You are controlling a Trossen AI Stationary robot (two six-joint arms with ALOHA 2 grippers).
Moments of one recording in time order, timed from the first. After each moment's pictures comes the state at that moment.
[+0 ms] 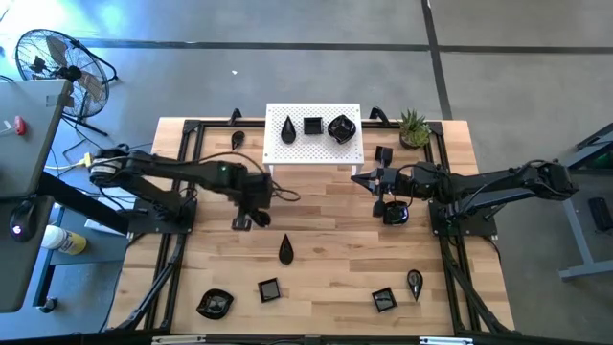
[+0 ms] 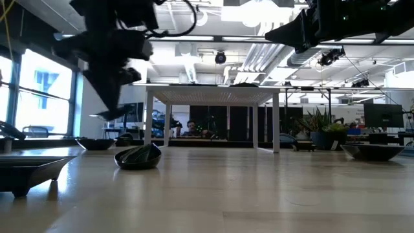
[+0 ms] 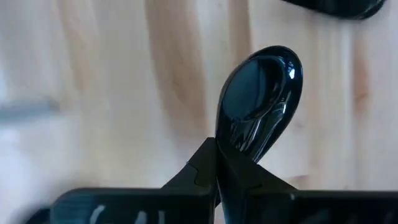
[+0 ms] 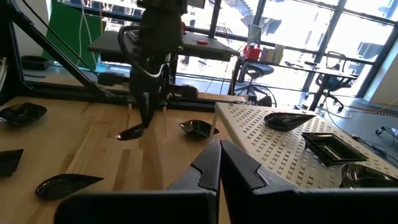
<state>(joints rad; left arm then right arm) 0.04 1.39 0.95 -0.84 0.03 0.19 -0.06 0.95 0.41 0.49 0.14 -0.16</state>
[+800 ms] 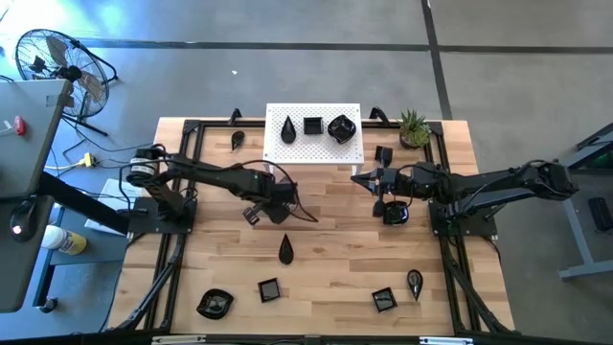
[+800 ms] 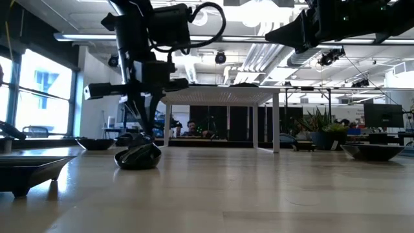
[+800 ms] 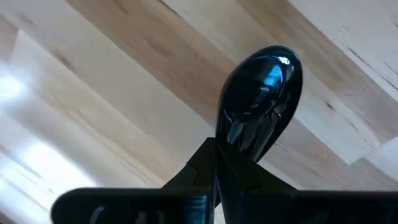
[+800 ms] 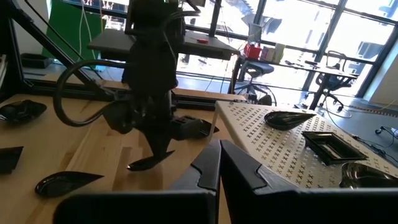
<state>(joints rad) 0.02 1.69 1.10 -0.71 -0.18 0.94 -0.06 0.95 0.41 0.49 0.14 -0.16</state>
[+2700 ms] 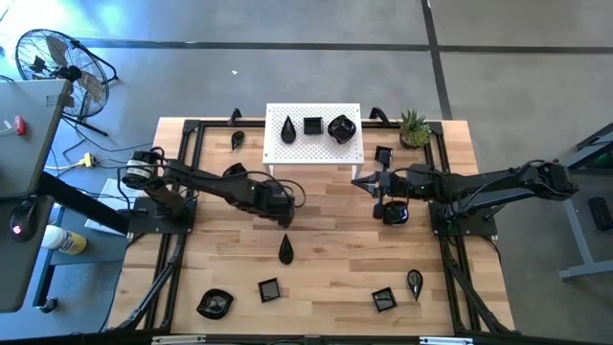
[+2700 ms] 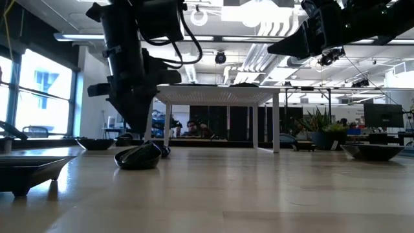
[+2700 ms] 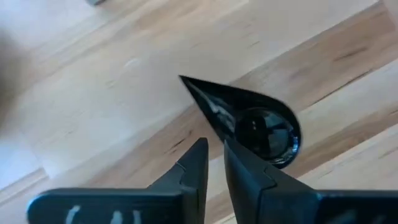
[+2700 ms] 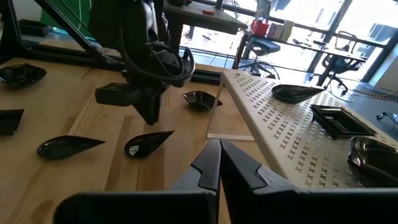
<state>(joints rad) -0.09 1.67 1.07 -0.74 -0.27 -1.13 -0.06 0.95 0.41 0.37 0.14 -0.18</state>
